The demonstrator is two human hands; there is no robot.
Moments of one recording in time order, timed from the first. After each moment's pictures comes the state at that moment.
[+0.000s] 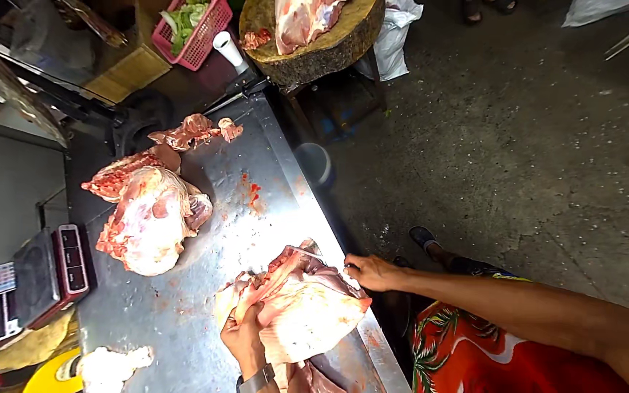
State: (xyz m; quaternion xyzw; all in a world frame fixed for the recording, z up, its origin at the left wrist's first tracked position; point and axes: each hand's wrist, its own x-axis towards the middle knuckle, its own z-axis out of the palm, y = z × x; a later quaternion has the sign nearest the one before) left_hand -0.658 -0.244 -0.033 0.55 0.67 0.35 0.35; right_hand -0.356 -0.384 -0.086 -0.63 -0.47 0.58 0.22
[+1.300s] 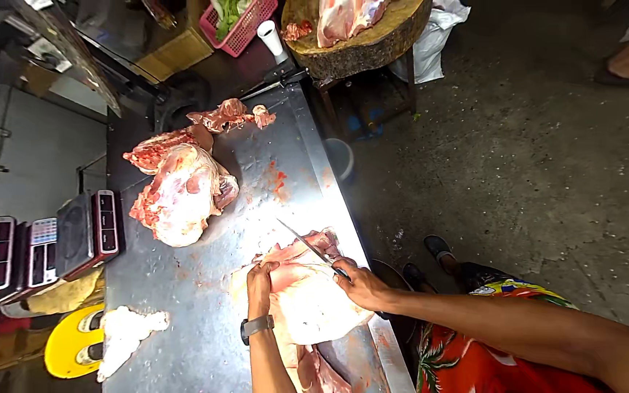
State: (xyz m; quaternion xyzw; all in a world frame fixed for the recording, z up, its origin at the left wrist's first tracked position) left_hand -0.643 -0.178 -0.039 0.55 0.67 0.22 0.45; right_hand -0.423 -0.353 -0.043 -0.62 -0.44 0.59 0.28
